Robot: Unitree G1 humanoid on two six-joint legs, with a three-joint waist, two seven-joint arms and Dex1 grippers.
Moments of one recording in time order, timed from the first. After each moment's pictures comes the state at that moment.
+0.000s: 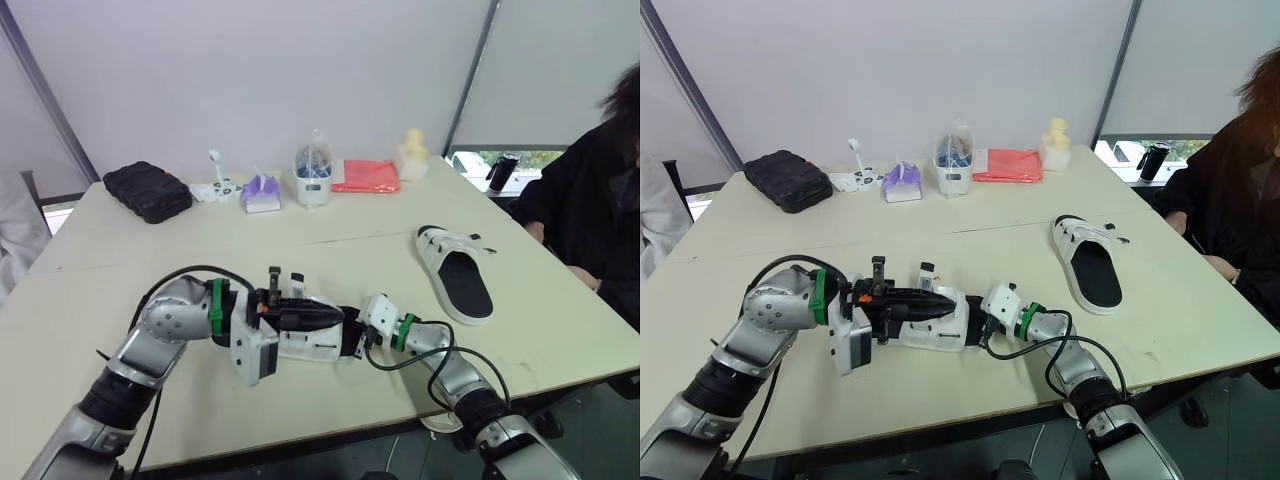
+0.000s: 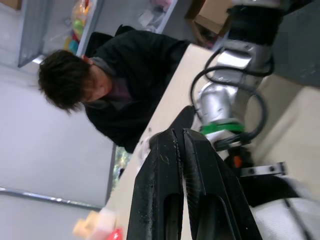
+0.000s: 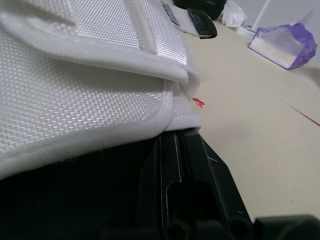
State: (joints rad) left arm -0.43 0.66 -0.26 -0.14 -0.14 -0.69 -1.04; right arm -0.46 -0.33 0.29 0.64 -0.03 -0.47 0.72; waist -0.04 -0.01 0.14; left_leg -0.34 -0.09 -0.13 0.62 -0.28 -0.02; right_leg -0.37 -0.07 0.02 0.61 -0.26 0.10
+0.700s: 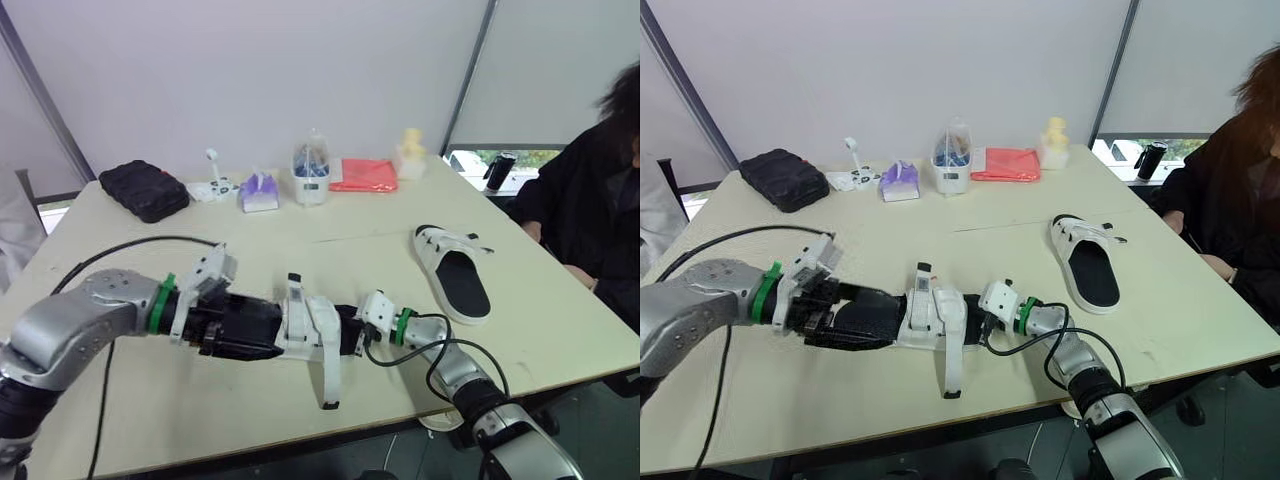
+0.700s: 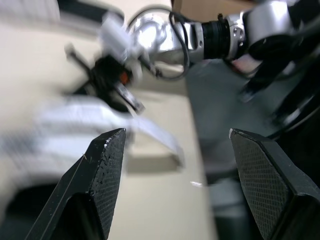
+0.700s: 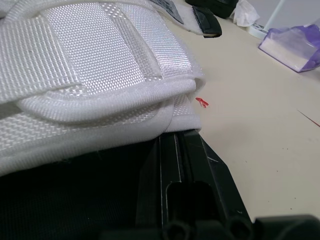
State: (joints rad) left arm -0.37 1.04 -0.07 -0.35 -0.97 0.85 -1.10; right arm -0.52 -0.33 0.31 0.70 -0.03 -0.50 0.76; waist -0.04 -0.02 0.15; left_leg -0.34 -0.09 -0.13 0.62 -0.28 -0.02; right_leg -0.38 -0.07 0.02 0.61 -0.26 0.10
